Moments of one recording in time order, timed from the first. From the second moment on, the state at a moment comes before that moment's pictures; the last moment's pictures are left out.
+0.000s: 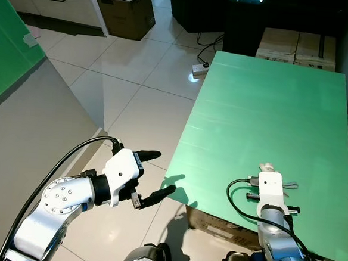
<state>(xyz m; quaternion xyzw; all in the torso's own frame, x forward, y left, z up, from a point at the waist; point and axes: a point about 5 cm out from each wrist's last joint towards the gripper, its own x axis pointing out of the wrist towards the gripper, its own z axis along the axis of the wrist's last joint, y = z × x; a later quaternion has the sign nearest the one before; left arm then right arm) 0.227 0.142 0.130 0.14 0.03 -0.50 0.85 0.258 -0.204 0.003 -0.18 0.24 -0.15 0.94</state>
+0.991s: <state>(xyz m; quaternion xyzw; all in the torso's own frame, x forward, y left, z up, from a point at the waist) 0.246 0.141 0.137 0.13 -0.03 -0.41 0.90 0.254 -0.198 0.090 -0.20 -0.02 -0.19 0.96</state>
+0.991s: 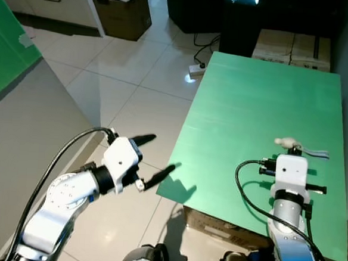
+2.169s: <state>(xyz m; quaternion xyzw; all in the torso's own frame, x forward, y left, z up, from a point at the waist) 0.265 0.146 0.129 0.07 -0.01 -0.11 0.99 0.260 -0.125 0.124 -0.11 0.01 0.10 0.99</state>
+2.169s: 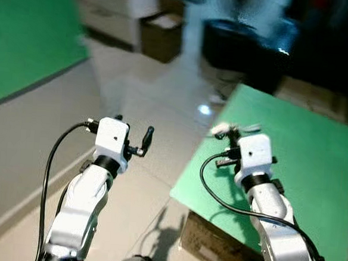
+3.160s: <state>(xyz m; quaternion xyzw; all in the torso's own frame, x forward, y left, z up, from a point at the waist) 0.268 0.141 0.125 0.08 -0.01 -0.10 0.99 0.256 -0.151 0.092 -0.07 0.07 0.03 0.99</state>
